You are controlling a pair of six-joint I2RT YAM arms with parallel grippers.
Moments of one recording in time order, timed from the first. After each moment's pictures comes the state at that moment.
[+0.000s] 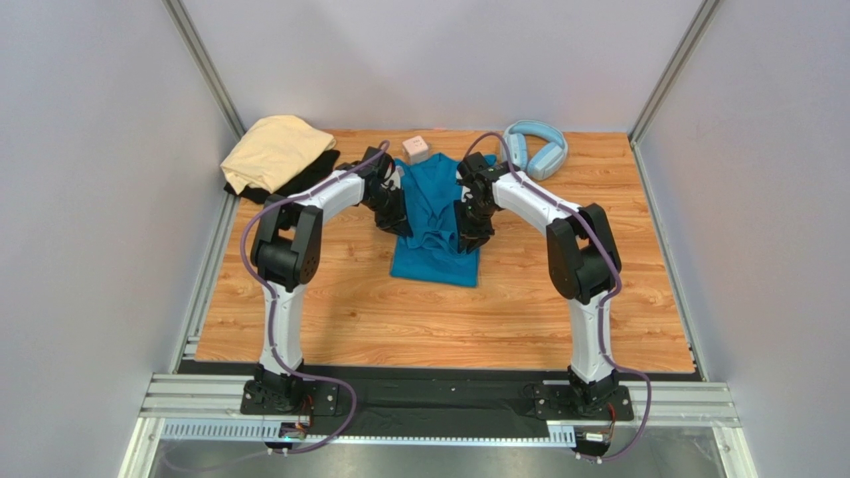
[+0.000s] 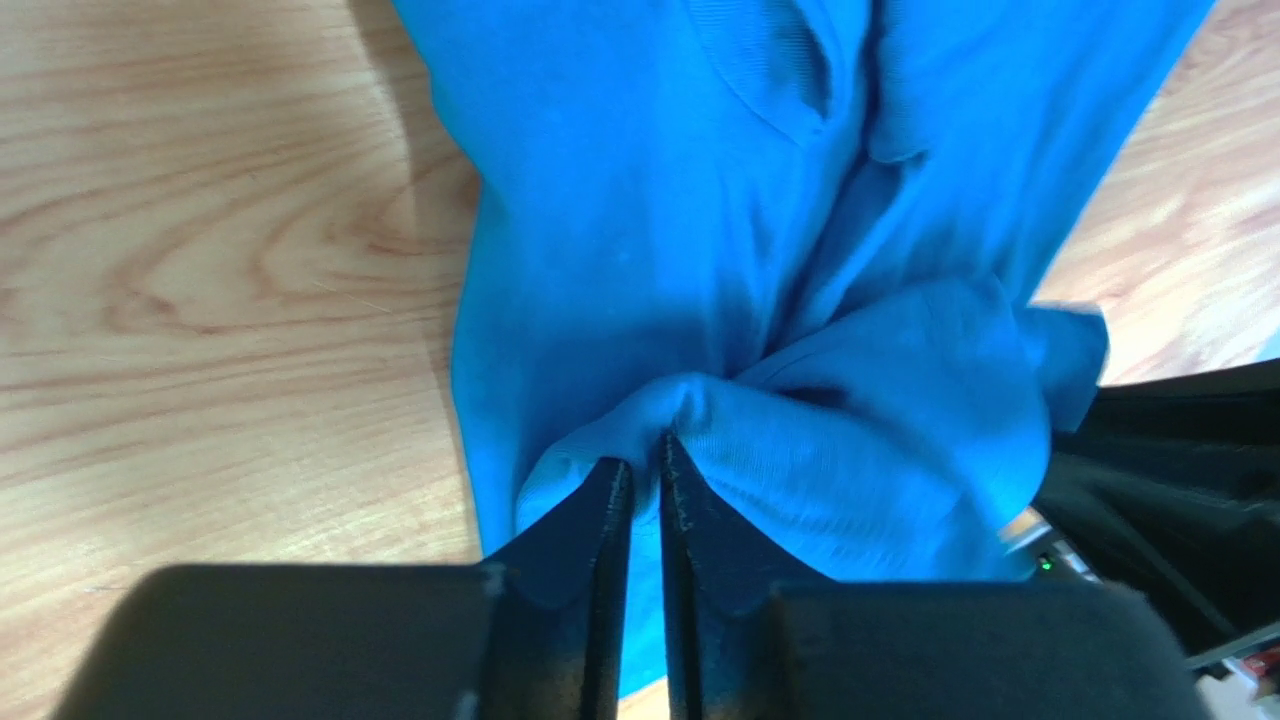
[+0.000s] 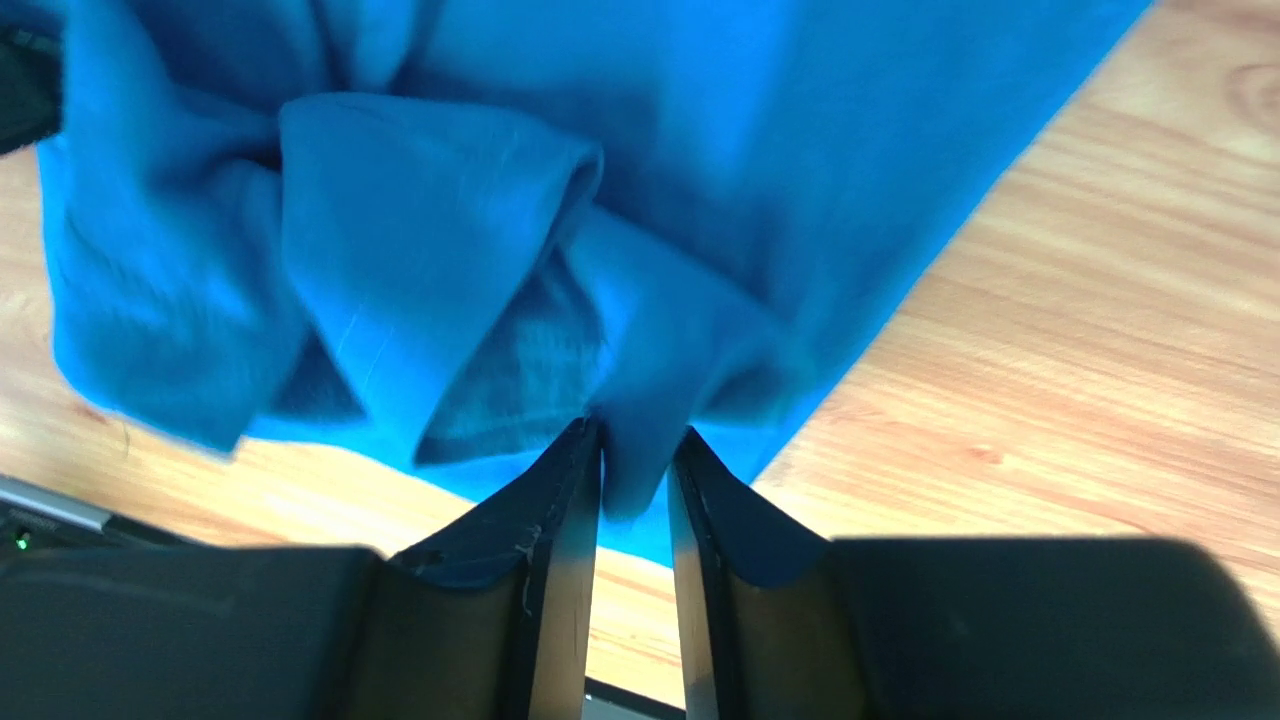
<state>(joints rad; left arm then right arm) -0.36 2.15 1.62 -0.66 0.44 -0.46 0.48 2.10 1.69 -0.93 -0.21 0.37</state>
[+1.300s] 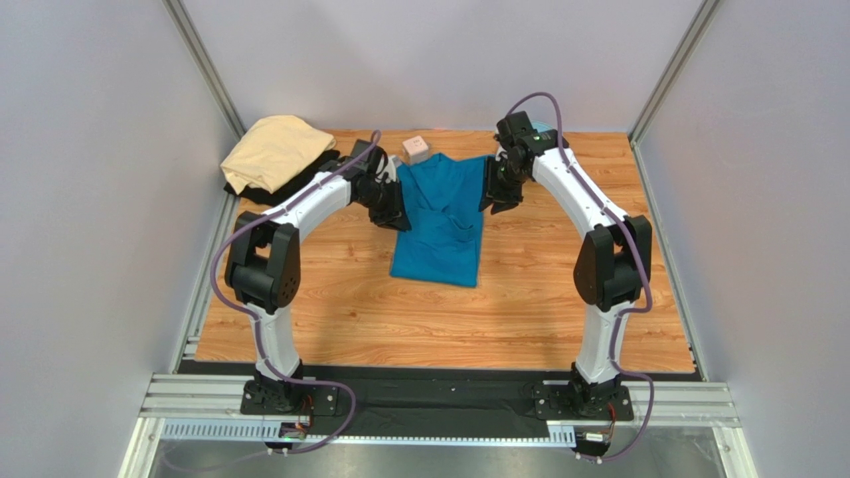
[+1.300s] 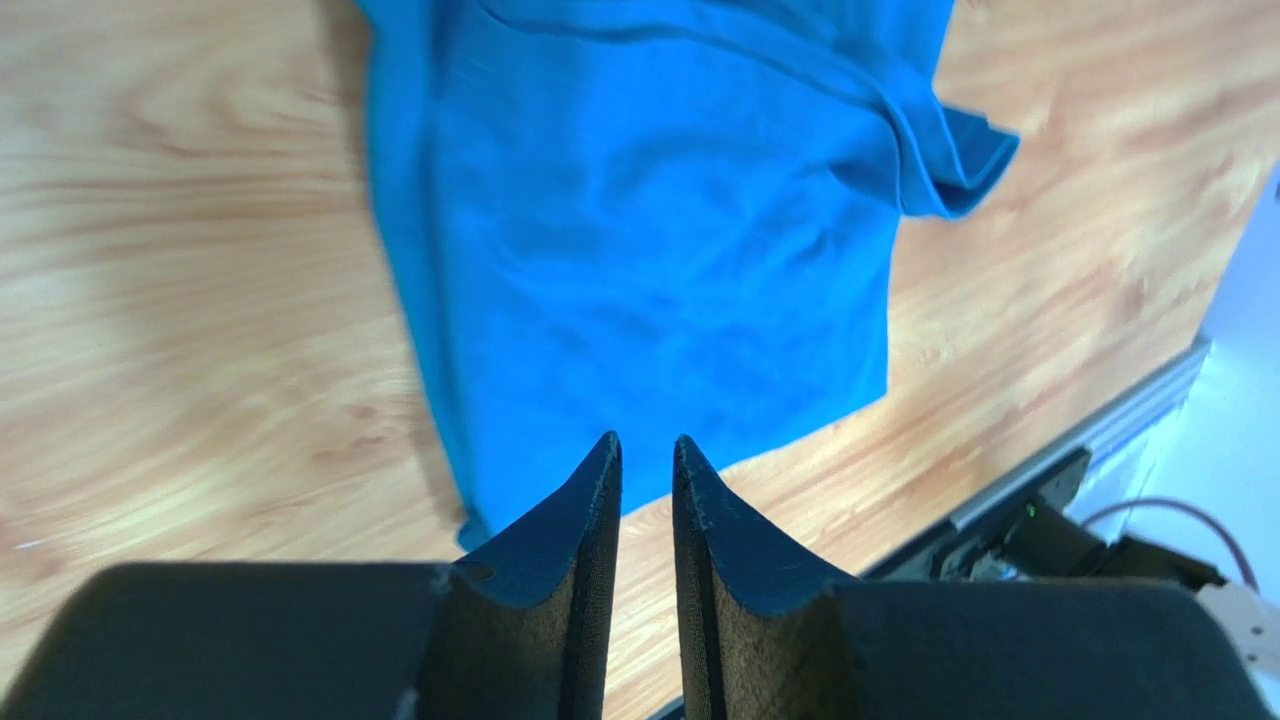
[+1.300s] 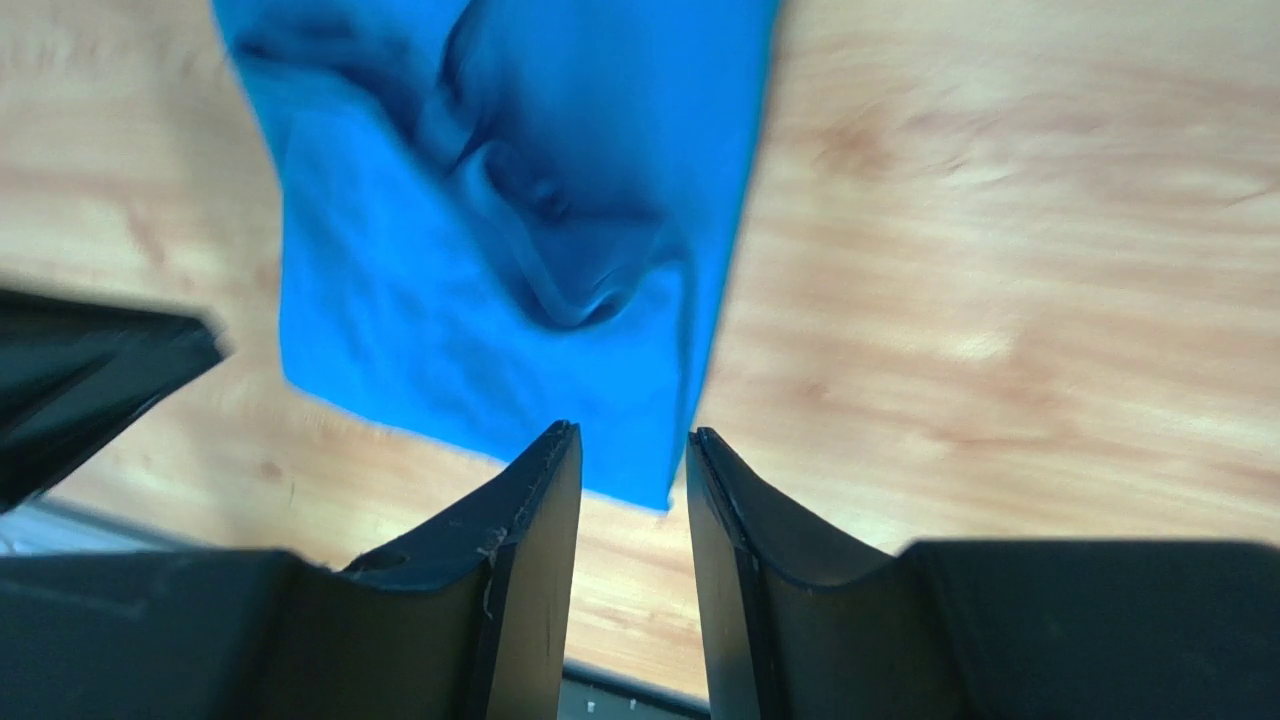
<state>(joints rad) -0.36 1.92 1.52 -0.67 0.43 -0.43 0.32 2.00 1.87 -1.03 -0.17 0.41</state>
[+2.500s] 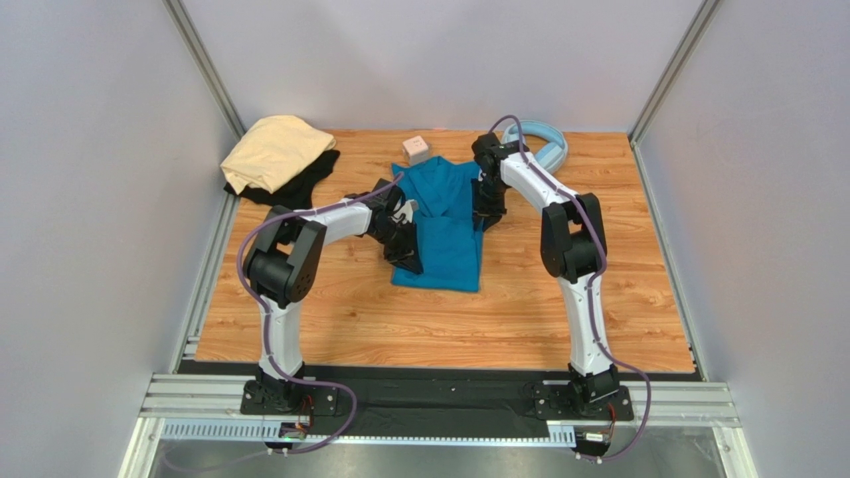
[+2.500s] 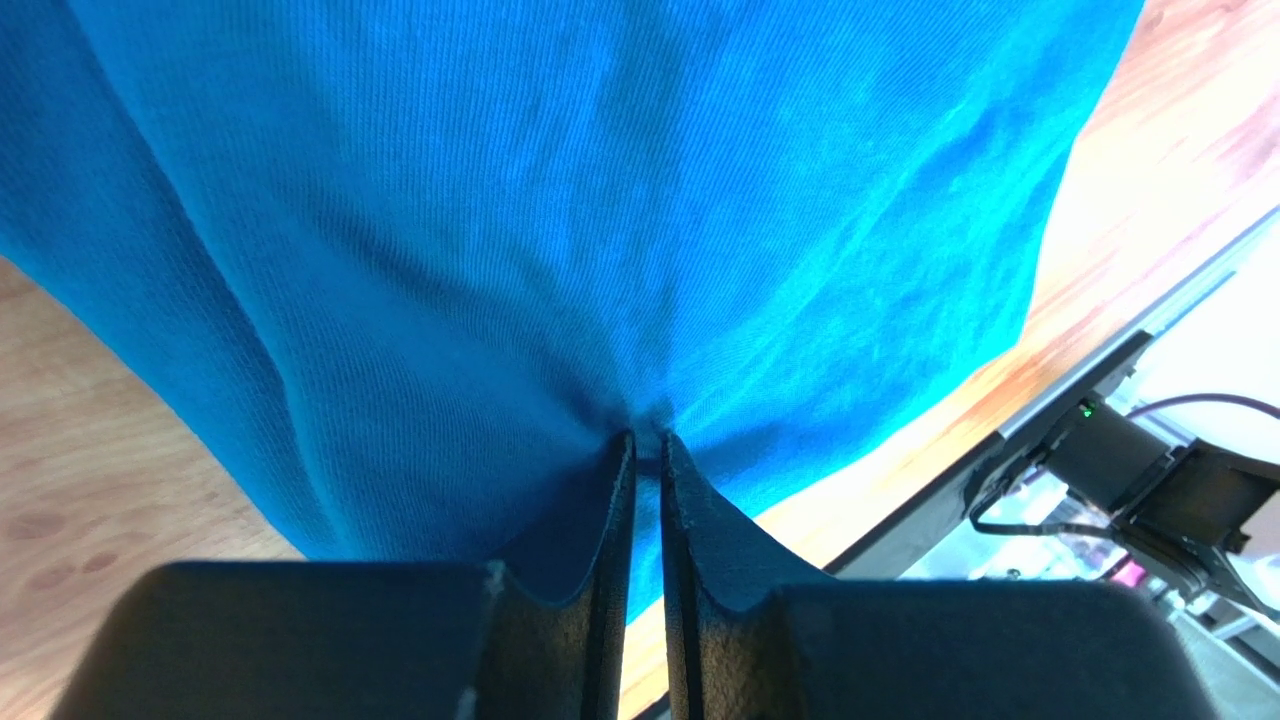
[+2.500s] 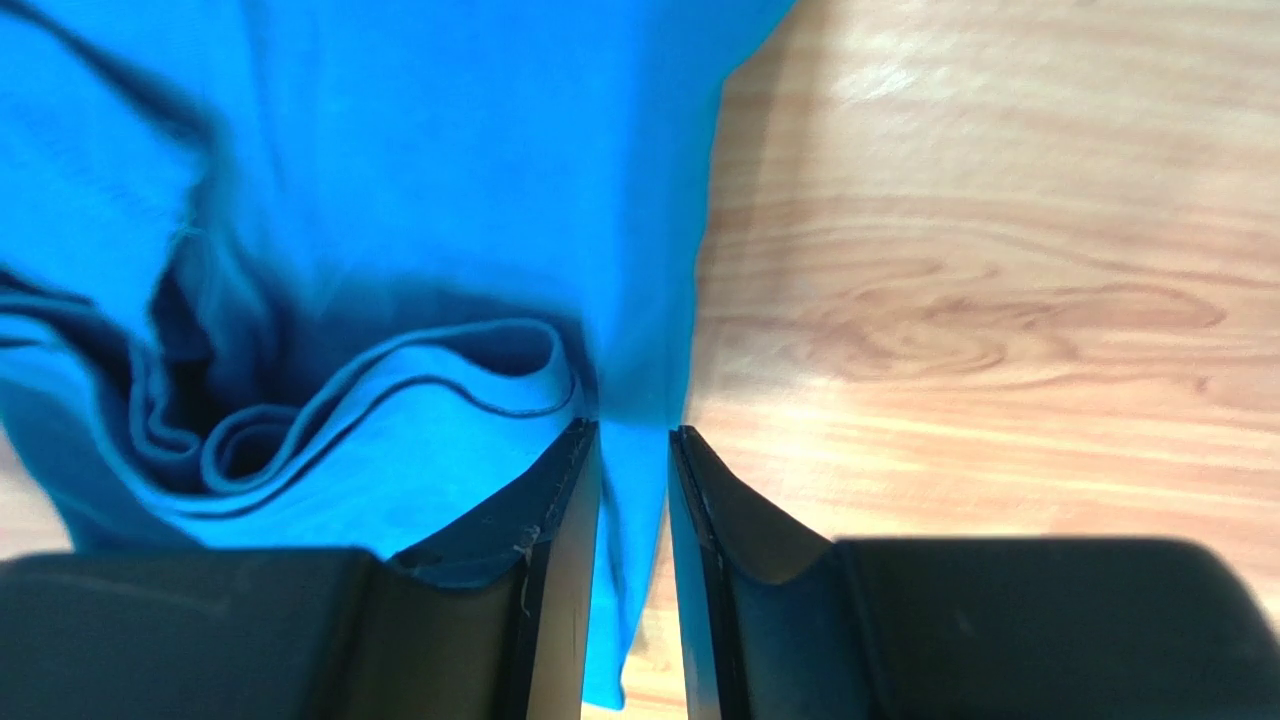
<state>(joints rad) -0.47 2.02 1.30 -0.52 0.55 -0.46 0.36 2.33 2.02 -1.07 -0.09 0.40</state>
